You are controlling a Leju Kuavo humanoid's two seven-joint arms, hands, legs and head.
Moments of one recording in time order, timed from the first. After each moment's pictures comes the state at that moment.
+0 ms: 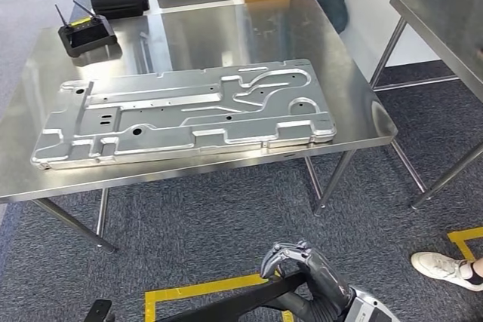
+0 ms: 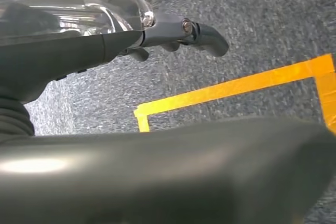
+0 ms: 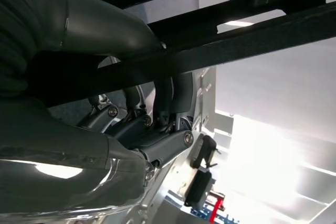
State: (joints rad) left arm -0.11 -0.12 0.96 -0.20 -1.12 -0.07 -0.28; right arm 0.18 -0.34 0.64 -1.96 0.05 0.09 -0.42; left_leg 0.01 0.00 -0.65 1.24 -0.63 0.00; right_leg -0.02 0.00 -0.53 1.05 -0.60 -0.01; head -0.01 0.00
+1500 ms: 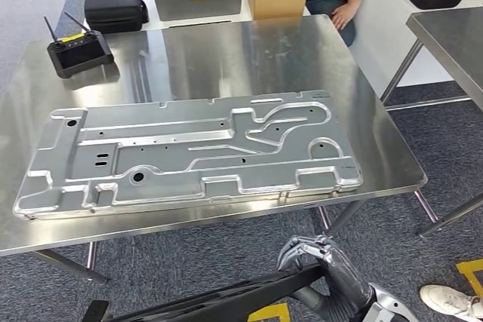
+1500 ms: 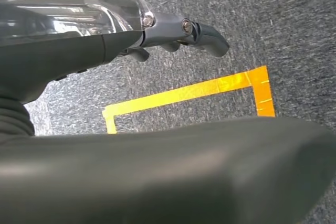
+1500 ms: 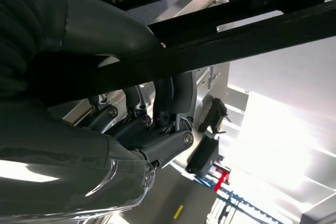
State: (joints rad) left arm -0.11 -0.12 0.96 -0.20 -1.09 -0.07 -0.30; right arm 0.22 -0.40 0.57 -2.03 0.10 0.03 -0.41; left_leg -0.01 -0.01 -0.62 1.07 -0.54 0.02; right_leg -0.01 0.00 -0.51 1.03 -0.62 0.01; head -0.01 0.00
